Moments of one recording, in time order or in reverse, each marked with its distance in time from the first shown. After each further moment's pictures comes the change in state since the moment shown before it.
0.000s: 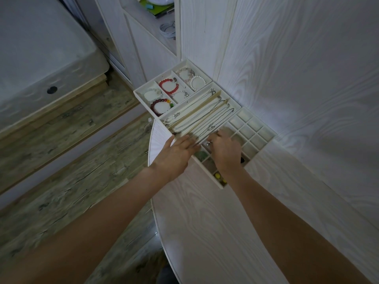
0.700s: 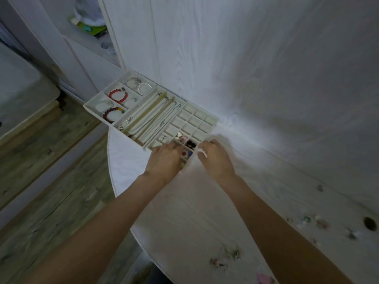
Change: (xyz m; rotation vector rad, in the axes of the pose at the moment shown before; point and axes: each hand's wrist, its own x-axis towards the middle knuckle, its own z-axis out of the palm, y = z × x) left_hand -0.012 0.108 -0.017 -0.060 0.125 0.020; right_hand -0.106 0.069 -0.046 0.340 -0.028 0.267
